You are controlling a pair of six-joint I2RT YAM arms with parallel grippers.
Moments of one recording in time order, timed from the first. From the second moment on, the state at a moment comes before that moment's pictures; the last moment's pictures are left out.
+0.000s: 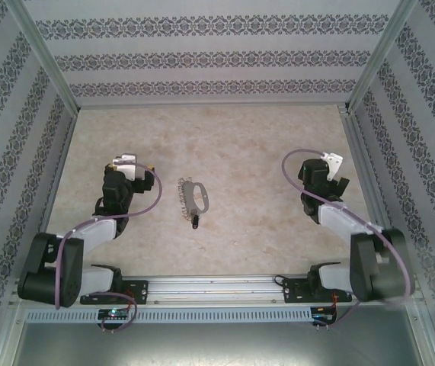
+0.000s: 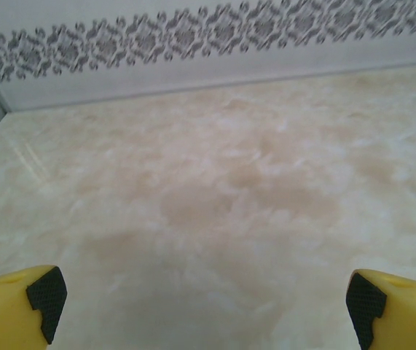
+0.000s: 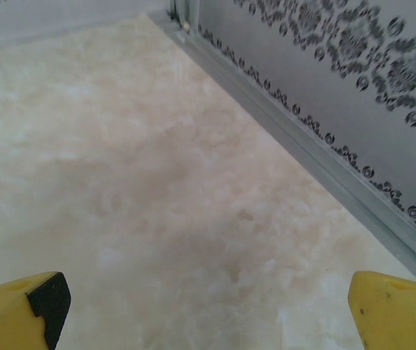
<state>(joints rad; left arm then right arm) -0.10 1.29 0.36 0.62 -0.14 0.06 0.10 1.33 0.51 0.22 0.62 0.30</state>
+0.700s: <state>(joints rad) -0.08 1.60 0.25 0.98 -0.13 0.06 0.07 1.48 0.40 0.75 0.30 0.06</state>
